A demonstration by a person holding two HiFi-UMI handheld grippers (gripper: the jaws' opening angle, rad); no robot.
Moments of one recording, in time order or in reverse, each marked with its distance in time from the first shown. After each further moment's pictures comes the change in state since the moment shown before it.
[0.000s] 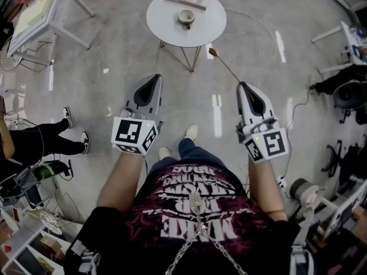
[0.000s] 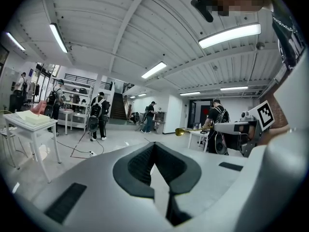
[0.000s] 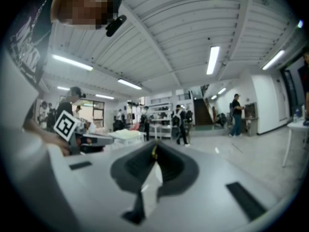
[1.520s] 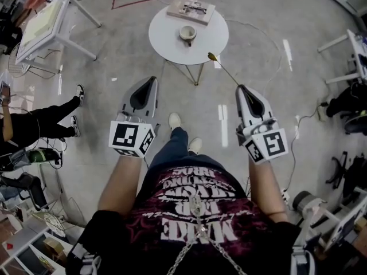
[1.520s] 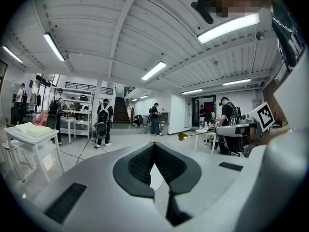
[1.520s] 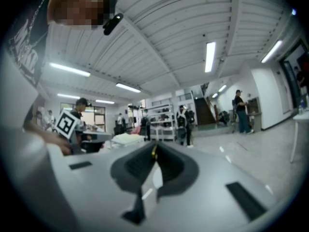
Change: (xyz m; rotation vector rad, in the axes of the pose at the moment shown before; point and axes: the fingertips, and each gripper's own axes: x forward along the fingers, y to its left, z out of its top) left arm 0.053 0.022 0.044 0.070 -0.017 0.054; right arm 0.046 -0.052 0.013 0.053 -0.025 0.037
